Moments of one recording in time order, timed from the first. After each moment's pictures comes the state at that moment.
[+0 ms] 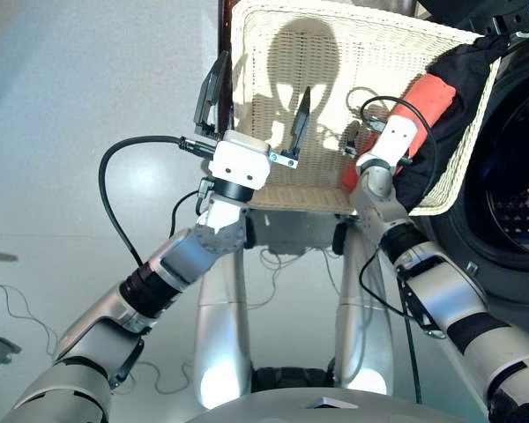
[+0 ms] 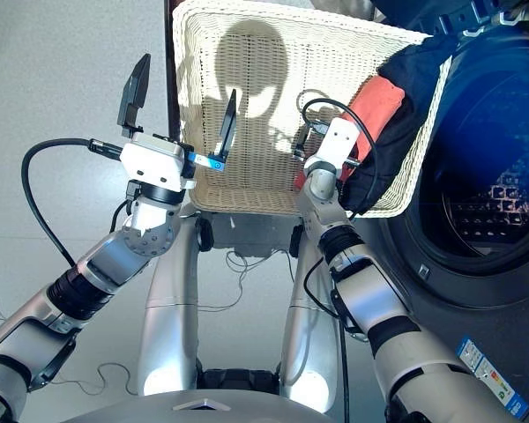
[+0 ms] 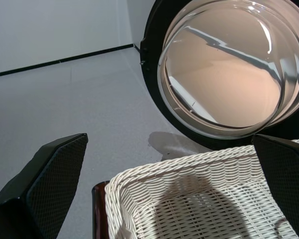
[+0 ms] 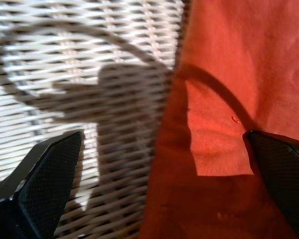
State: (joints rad) left arm -0.61 0.53 -0.62 -0.16 -0.04 -0.28 0.56; right arm -0.93 -0.23 0.38 1.03 0.79 -0.35 -0.51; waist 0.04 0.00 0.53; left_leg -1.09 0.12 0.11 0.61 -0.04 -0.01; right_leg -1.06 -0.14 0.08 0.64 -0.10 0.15
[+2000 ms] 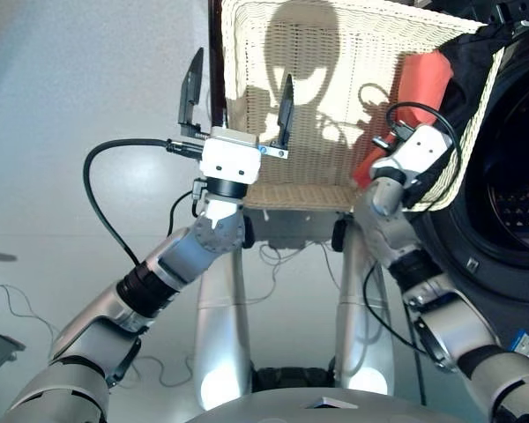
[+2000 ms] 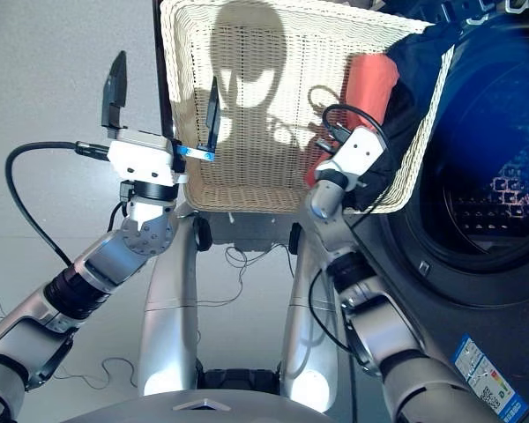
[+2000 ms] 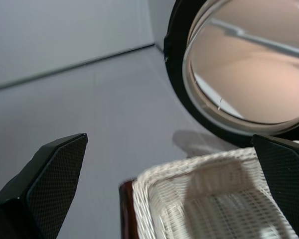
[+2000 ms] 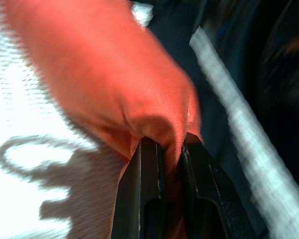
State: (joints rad) left arm -0.58 0.62 -0.60 -0.21 0.04 -0.26 0.70; right arm -0.59 -0.41 0.28 0.37 0.29 -0.38 -0.88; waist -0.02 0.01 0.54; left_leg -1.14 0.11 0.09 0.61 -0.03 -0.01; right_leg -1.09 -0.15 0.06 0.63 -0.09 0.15
